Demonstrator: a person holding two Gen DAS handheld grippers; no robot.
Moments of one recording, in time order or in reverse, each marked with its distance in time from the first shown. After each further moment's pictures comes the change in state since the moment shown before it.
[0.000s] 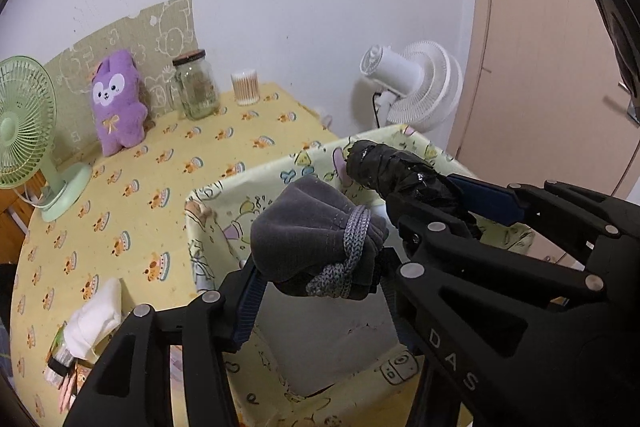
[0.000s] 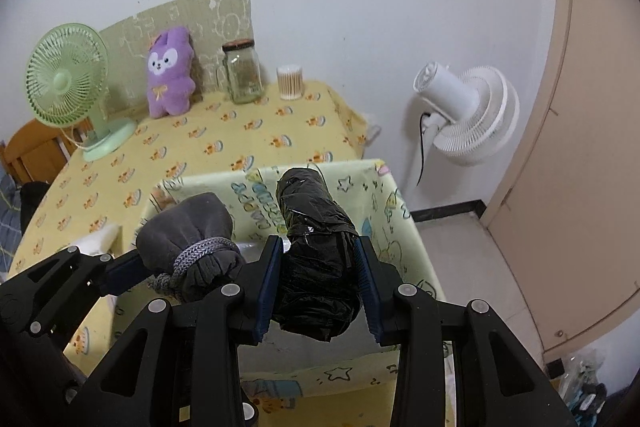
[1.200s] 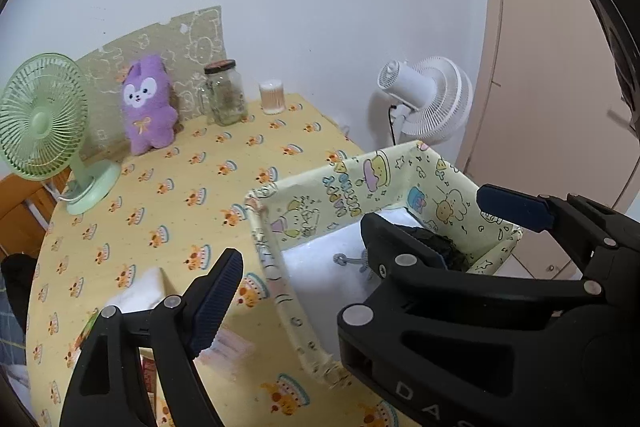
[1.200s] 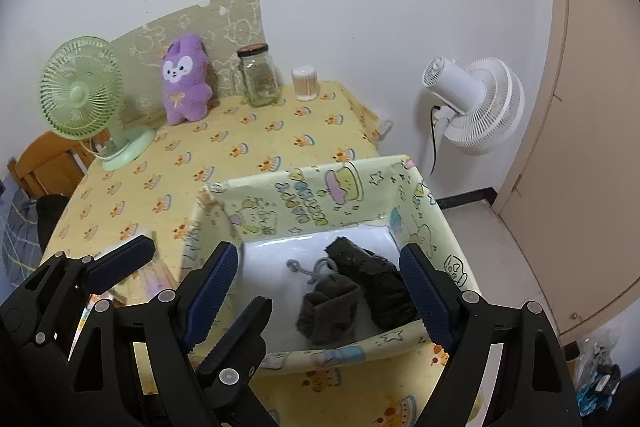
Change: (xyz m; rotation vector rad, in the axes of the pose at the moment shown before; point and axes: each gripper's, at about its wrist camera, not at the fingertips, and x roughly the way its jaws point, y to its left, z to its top) left arm -0.051 0.022 -0.004 -0.034 -0.041 0.036; right arm -0.030 0.027 0.003 0.052 0.009 0.041
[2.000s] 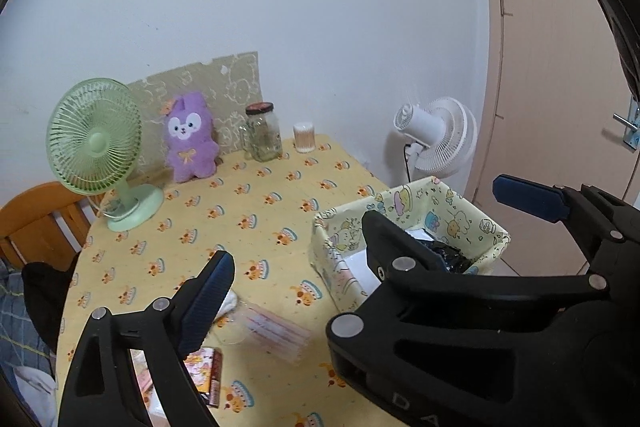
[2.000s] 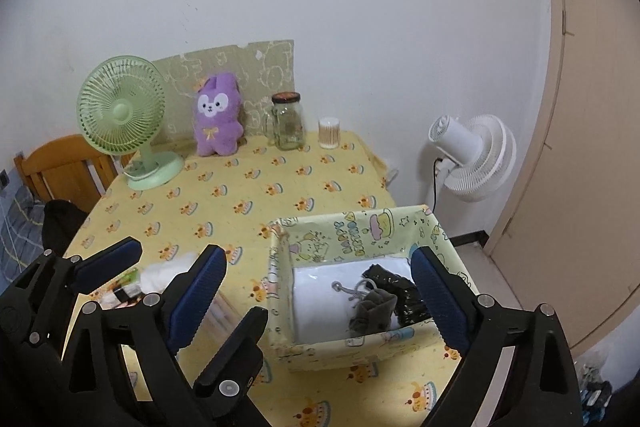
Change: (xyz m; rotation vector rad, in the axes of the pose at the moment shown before) left arm -0.081 0.042 -0.015 -0.002 -0.146 0.047; right arm -0.075 0.067 -0.001 -0.069 -0.161 -0.030
